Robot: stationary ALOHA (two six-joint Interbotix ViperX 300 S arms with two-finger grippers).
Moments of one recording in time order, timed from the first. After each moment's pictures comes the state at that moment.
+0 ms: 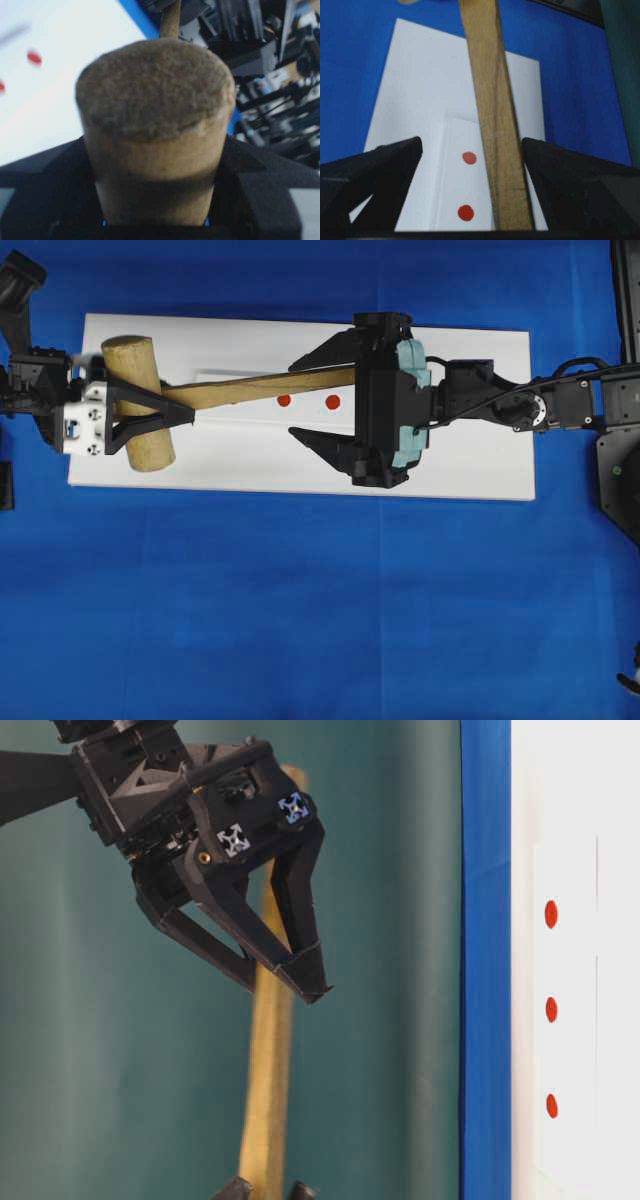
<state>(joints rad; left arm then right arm) 0.05 -0.56 1.08 -0.02 -0.29 -1.00 -0.01 -0.14 0.60 1.17 -0.18 -1.32</state>
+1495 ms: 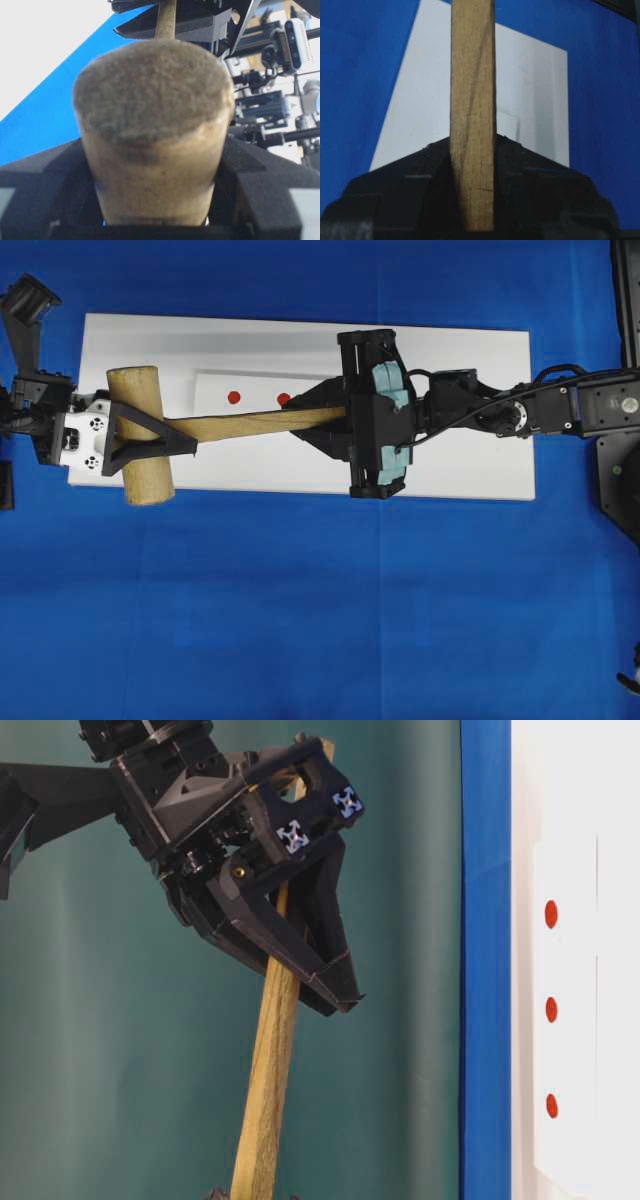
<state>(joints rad) -0.04 -0.55 1.04 -0.01 -0.25 -1.14 0.00 -0.08 0.59 1.17 -0.13 -1.36</state>
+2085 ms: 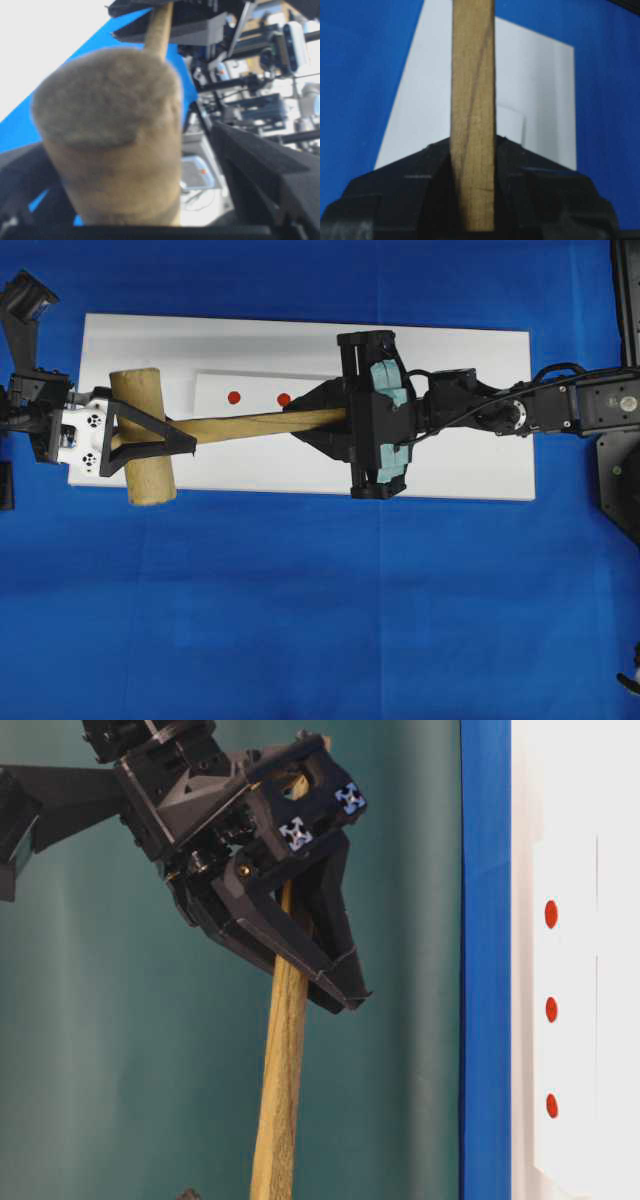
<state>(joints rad) -0.03 -0.57 1.04 -0.02 -0.22 -1.14 -0.01 -0.08 0.59 1.17 -0.12 -1.35</state>
